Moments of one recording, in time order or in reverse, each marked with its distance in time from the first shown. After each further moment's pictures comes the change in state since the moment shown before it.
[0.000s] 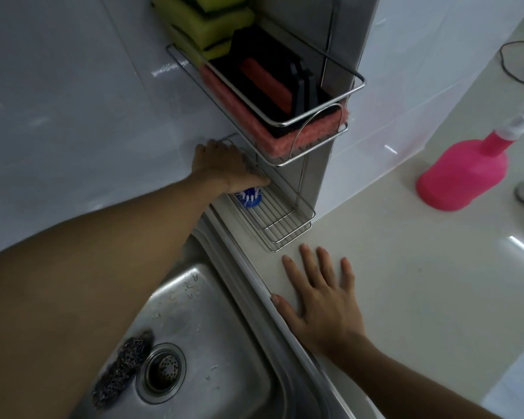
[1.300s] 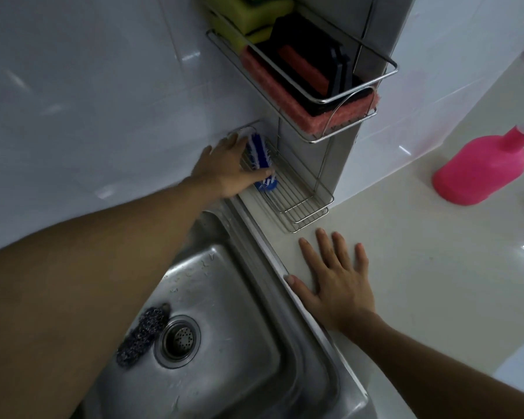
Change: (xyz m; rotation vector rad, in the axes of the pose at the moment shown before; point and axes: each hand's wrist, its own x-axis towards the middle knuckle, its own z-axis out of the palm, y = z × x) left_hand -0.023 -0.061 0.029 -0.178 0.092 0.157; right_hand -0.003 -0.002 -0.001 -0.036 -0.008 0.002
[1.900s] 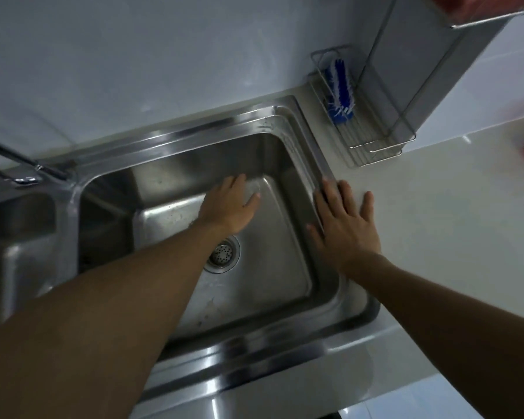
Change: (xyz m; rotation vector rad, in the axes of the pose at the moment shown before) left_hand -0.213 -0.070 0.105 -0.137 -0.038 -0.407; right_hand -0.007 -0.066 0.031 -0.210 -0.038 -0.260
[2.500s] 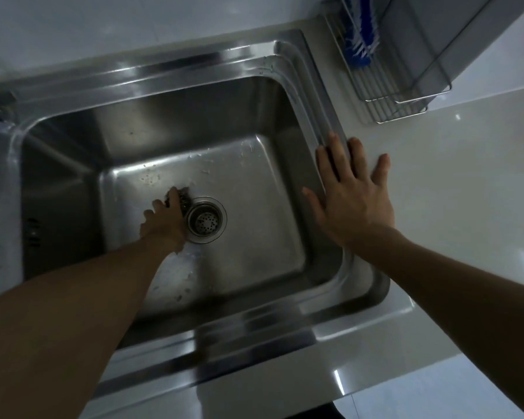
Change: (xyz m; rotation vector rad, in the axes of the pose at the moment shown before) left_hand -0.037 -0.120 0.091 0.196 -0.294 -0.454; right_hand 0.008 -0.002 0.008 -0.120 0.043 0.028
